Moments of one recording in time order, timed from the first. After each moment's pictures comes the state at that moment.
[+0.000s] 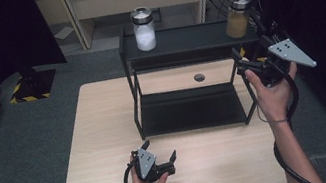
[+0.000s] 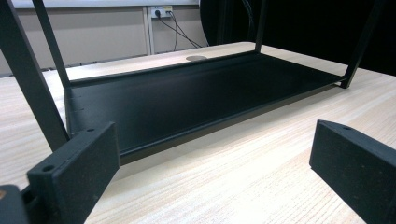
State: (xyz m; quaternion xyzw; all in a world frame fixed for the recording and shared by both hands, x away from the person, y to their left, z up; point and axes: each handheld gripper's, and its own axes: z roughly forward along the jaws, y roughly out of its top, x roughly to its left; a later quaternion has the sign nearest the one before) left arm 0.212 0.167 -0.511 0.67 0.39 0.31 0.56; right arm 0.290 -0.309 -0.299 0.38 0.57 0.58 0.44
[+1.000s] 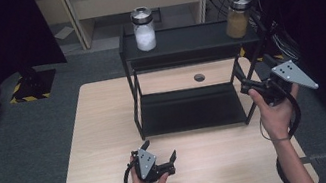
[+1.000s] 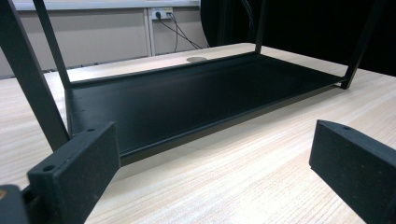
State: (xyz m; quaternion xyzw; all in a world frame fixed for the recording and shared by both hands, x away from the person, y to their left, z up) left arm 0.211 0.167 -0.513 0.66 0.38 0.31 0.56; right arm 0.266 -0.321 -0.339 0.38 0.57 0.59 0.43
